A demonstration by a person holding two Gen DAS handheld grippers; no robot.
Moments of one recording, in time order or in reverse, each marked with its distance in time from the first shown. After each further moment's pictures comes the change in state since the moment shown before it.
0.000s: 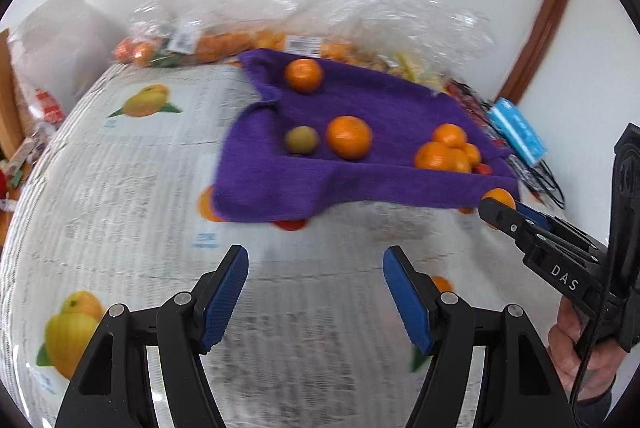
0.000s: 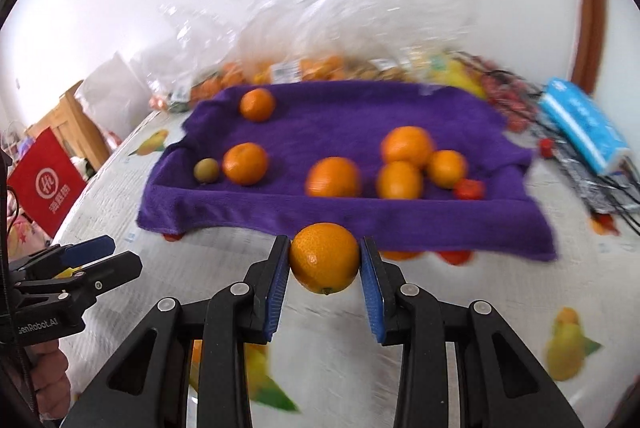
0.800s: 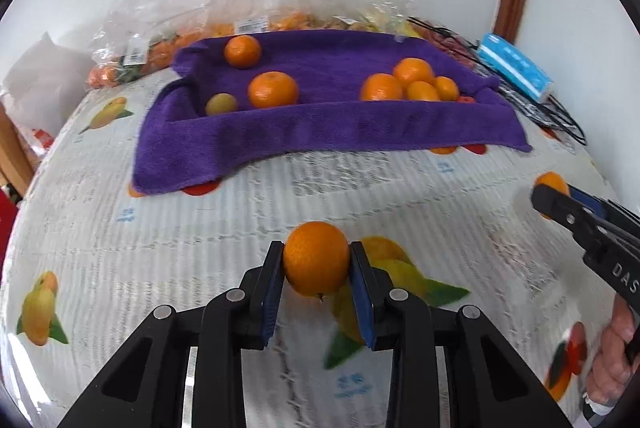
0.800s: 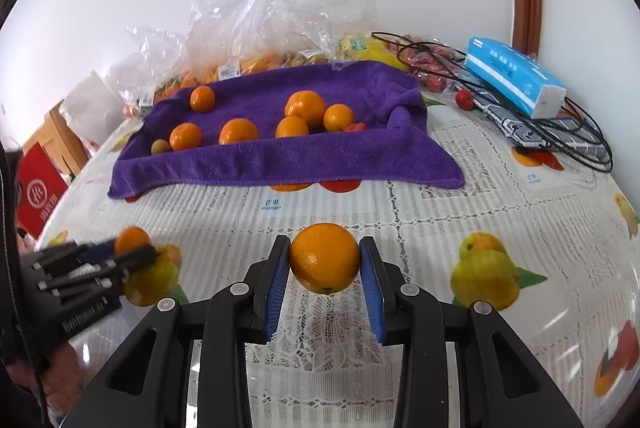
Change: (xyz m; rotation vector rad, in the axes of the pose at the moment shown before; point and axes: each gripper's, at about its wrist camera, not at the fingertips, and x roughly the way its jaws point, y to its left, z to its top) left arm 0.029 -0.069 -0.030 0.136 0.031 0.170; right arm -0.034 -0.068 -0.051 0.068 -0.018 -0.050
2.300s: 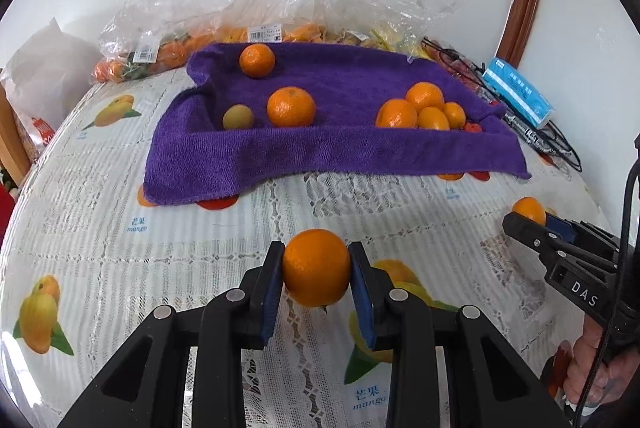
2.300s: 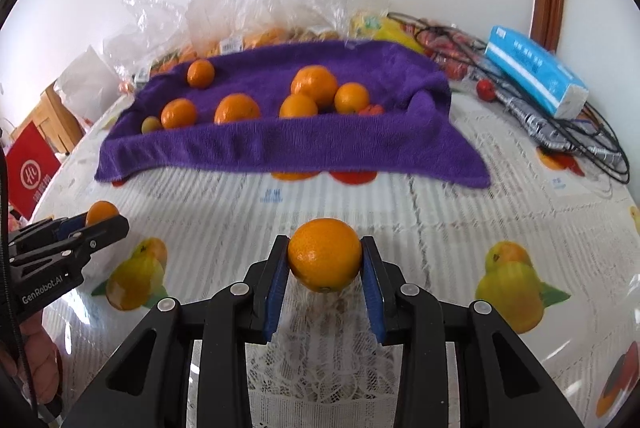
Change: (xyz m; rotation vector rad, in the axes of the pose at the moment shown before) left arm -0.006 0.013 0.012 -0.054 -0.029 -0.057; right arm 0.025 0.005 0.008 -0.036 0.058 0.005
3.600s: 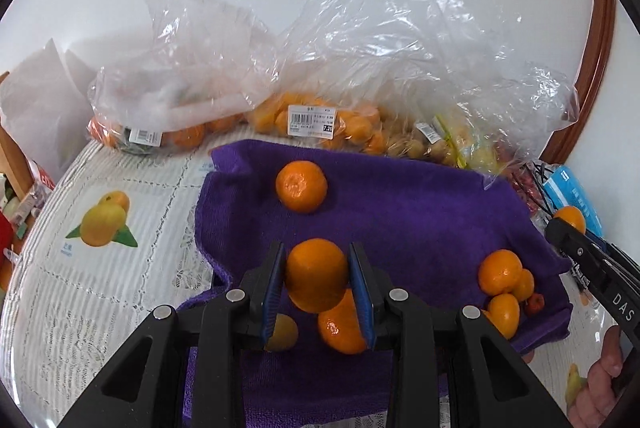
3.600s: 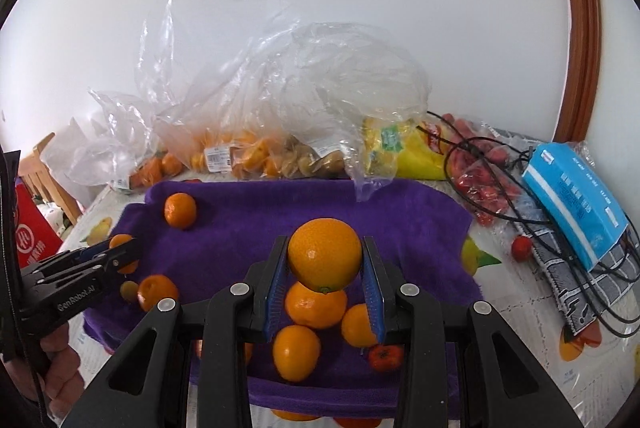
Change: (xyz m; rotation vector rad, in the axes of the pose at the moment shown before) left arm 0.064 0.043 0.123 -0.141 -0.112 0.064; right arm 0.048 0.002 0.142 -0.011 -0.175 0.011
